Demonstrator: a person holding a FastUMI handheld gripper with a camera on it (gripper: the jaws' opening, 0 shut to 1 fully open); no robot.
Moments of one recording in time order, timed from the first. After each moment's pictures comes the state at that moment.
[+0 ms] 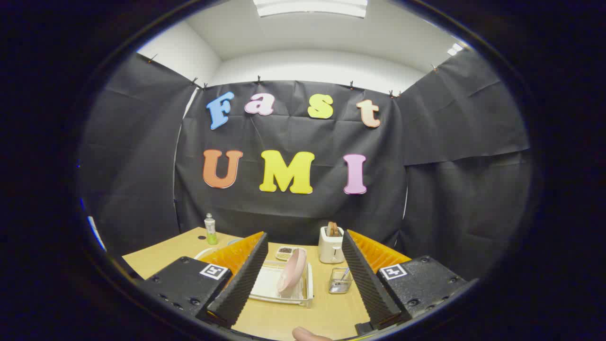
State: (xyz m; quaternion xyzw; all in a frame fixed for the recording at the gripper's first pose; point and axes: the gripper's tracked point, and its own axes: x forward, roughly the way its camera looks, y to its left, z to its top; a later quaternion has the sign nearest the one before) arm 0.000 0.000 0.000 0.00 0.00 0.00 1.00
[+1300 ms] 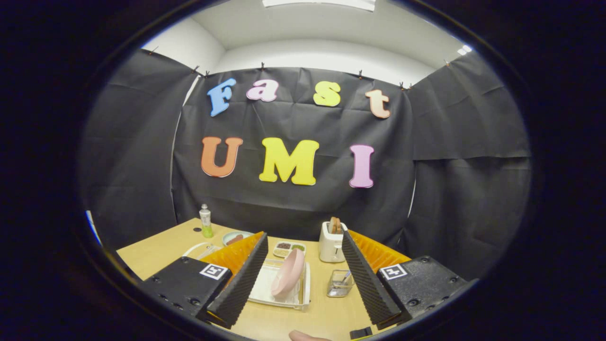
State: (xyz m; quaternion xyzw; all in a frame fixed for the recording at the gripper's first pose) arm 0.075 -0.004 -0.001 -0.02 0.04 0.02 1.00
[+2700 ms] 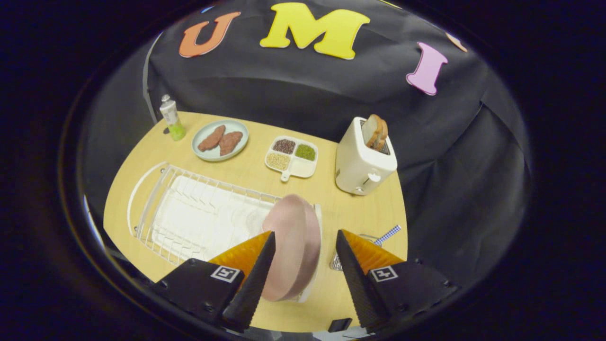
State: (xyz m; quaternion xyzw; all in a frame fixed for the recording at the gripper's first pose) arm 0.285 0.024 -0.125 -0.13 0.49 0.00 0.86
